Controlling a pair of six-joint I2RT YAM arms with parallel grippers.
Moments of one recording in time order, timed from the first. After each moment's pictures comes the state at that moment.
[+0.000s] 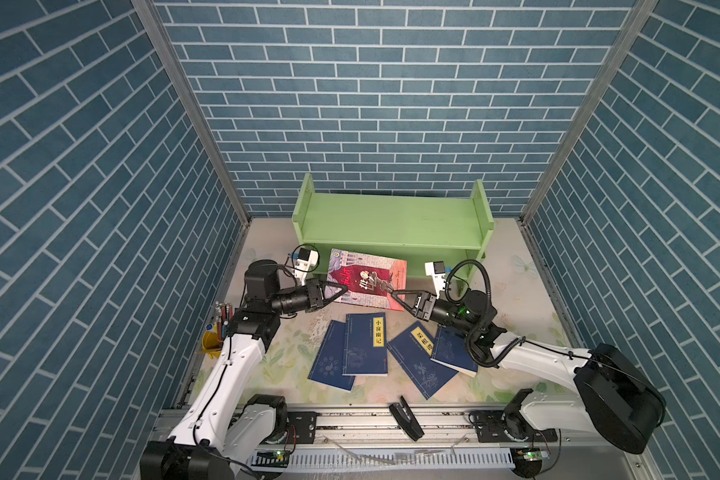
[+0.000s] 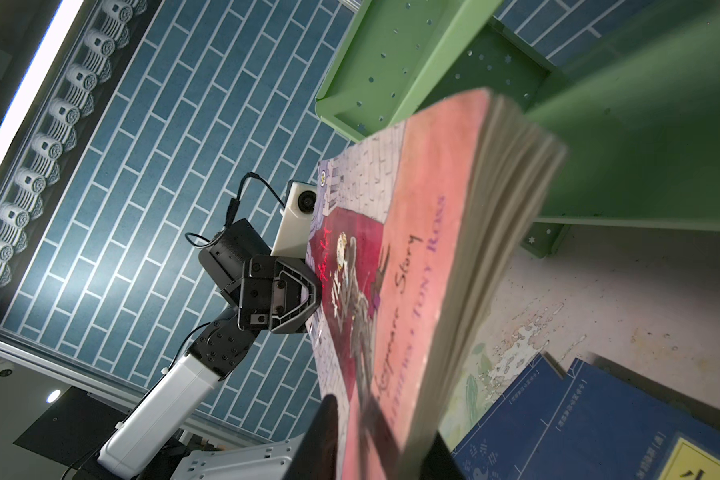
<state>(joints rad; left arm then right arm) -0.10 0.97 0.72 -0.13 1.09 -0.78 0.76 1.31 0.47 0.95 -0.51 1.11</state>
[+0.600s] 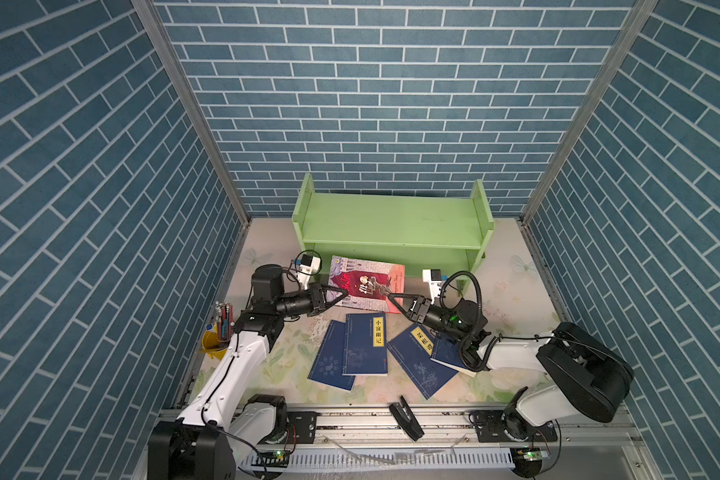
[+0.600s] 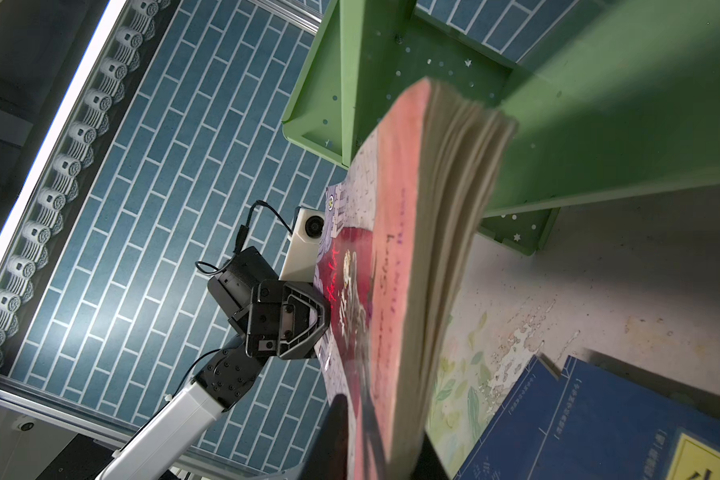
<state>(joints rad) -0.10 1.02 0.64 -0.07 1.07 -0.78 0.81 1.50 0.42 1.22 -0.41 1.20</state>
